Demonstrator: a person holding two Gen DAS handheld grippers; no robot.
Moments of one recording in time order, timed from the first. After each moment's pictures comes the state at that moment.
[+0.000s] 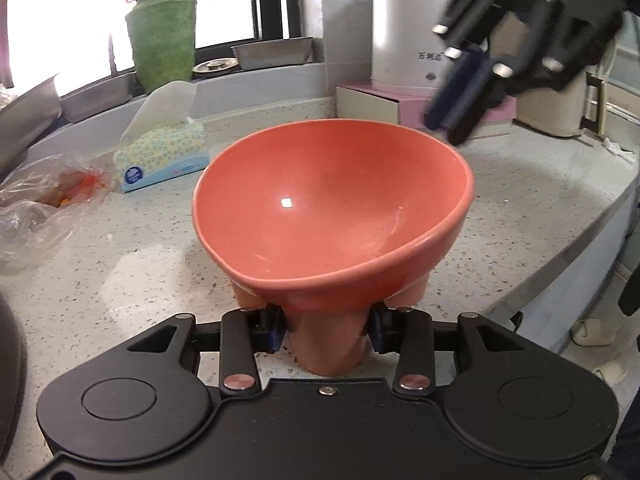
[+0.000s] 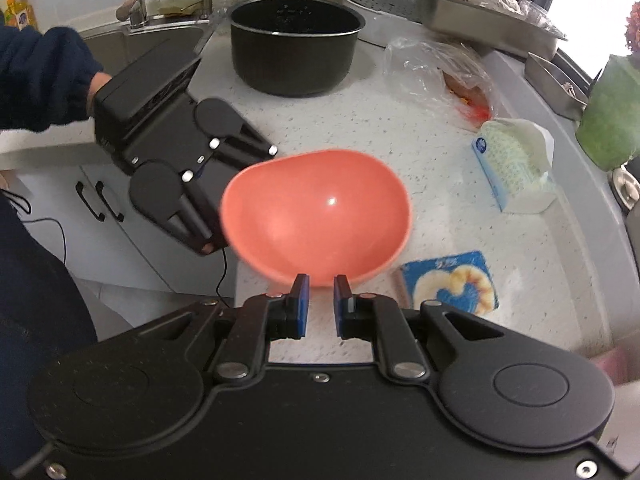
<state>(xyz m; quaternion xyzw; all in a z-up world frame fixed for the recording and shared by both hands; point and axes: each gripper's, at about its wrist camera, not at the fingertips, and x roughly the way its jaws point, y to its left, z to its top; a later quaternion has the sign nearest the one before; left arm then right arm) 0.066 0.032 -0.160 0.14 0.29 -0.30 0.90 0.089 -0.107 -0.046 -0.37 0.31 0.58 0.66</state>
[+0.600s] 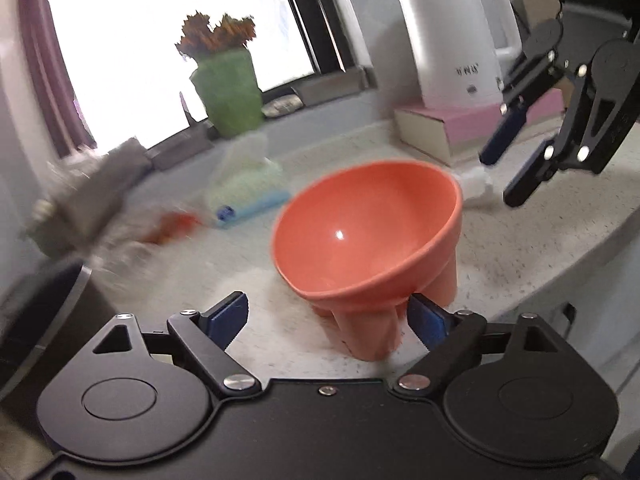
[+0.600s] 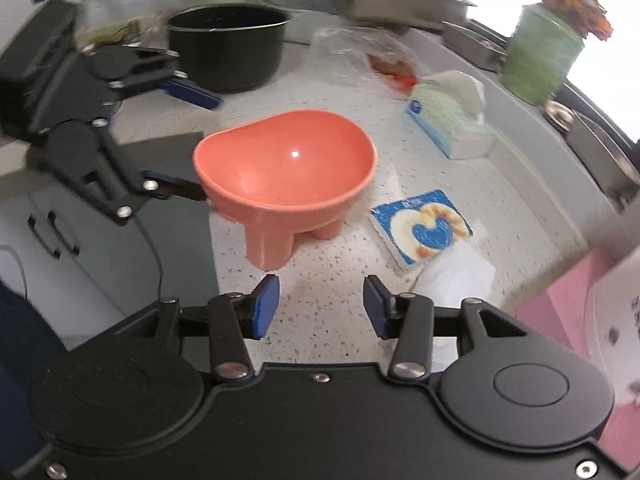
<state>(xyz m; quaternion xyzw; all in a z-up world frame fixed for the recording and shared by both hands) -0.004 0.013 -0.117 0.24 0.20 -0.16 0.94 0.065 -0.152 -0.075 -0.29 0.31 0.49 0.76</state>
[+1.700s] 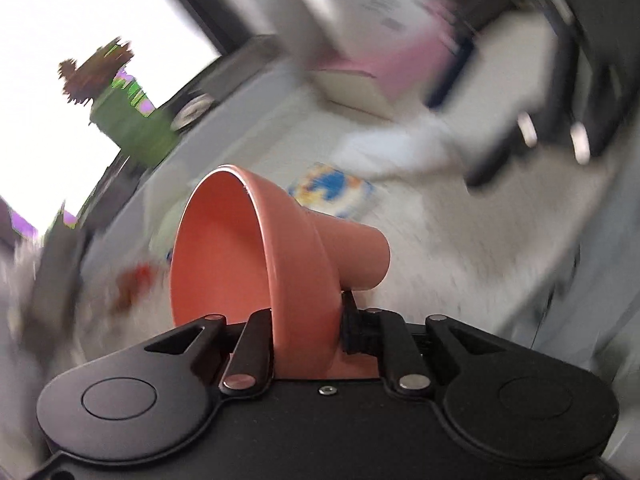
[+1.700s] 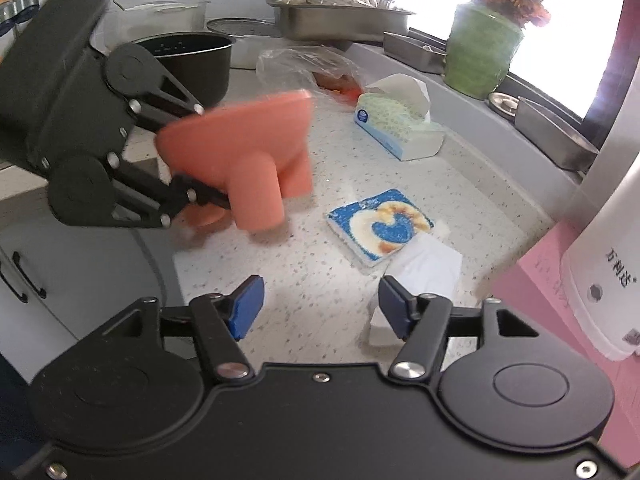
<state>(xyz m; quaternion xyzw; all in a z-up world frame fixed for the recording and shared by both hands) 0.063 -0.030 -0.115 0.31 0.28 -0.21 0.88 0.068 -0.160 -0.084 -0.25 0.28 0.43 0.82</state>
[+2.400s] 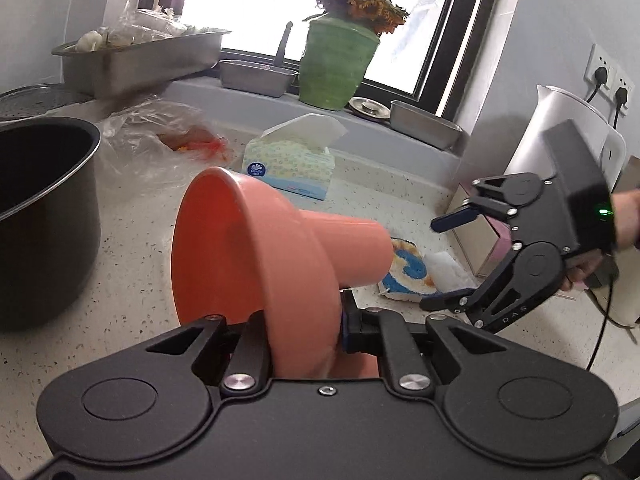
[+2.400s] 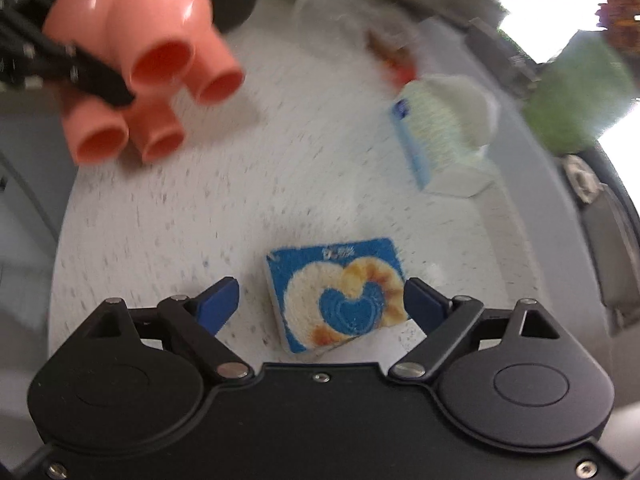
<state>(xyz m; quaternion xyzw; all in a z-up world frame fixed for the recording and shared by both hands) 0.069 0.067 -0.089 -0.09 0.30 -0.12 0.94 0.164 -0.066 -0.112 -0.46 0.27 0.49 0.69</state>
